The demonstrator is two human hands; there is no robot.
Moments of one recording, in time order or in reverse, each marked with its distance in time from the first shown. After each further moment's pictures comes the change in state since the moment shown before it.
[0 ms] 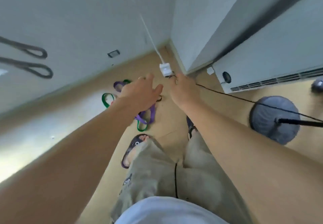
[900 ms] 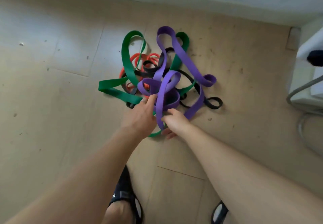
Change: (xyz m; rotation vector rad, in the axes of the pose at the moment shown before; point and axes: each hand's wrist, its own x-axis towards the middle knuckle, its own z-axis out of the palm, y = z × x) left_hand 0.201 -0.205 0.534 -0.541 0.138 -0.517; right_hand 0.206 0.213 0.544 -0.049 -0.854 0.070
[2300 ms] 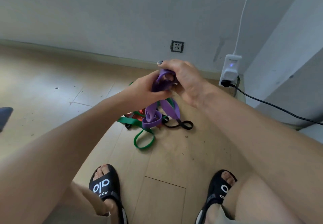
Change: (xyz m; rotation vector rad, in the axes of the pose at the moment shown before) left_hand -0.192 0.098 -0.113 -0.417 0.332 0.555; right_hand -0.305 -0.057 -0.069 0.409 0.042 -0.899
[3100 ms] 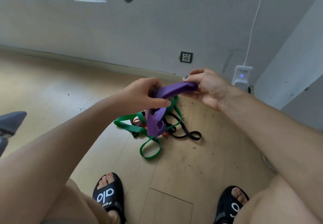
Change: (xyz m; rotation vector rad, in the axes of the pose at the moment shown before) left_hand -0.008 -0.009 -0.033 0.054 -0.002 -0.057; right_hand 0.008 -0.007 -0.032 0.096 0.105 0.135
